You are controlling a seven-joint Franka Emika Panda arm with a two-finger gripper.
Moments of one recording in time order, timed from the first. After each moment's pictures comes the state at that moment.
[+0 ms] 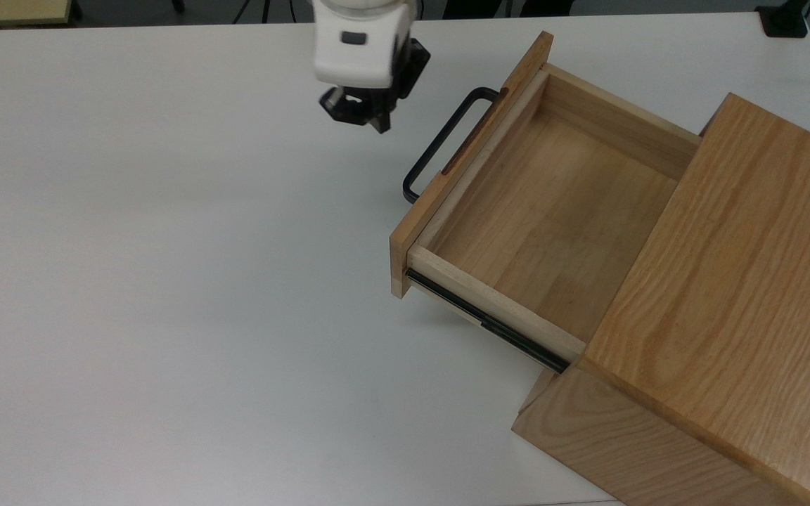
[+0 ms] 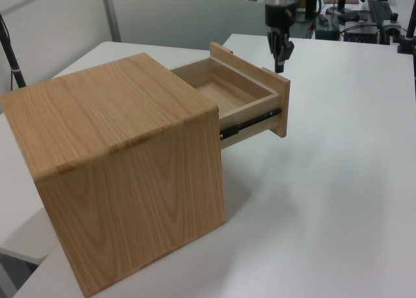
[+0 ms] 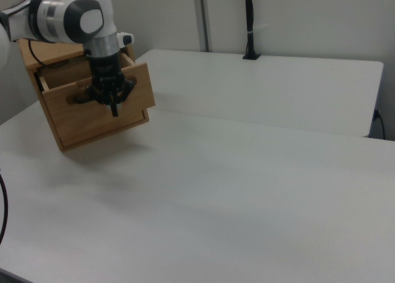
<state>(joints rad) 0.14 0.23 -0.01 -1.48 0.04 1.68 -0.57</state>
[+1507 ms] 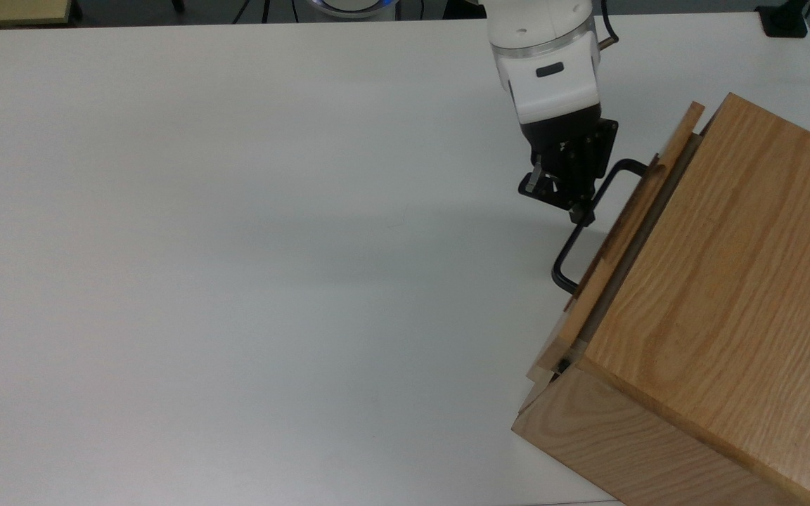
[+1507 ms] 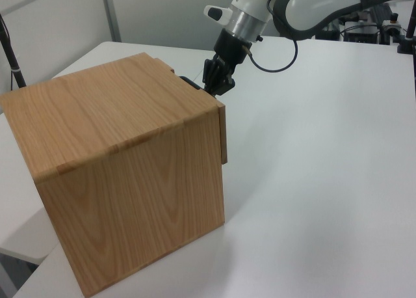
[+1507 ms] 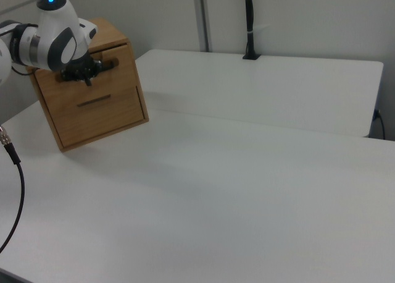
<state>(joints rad) 0.20 0.38 0.19 -1.48 0.19 2.38 -0.56</state>
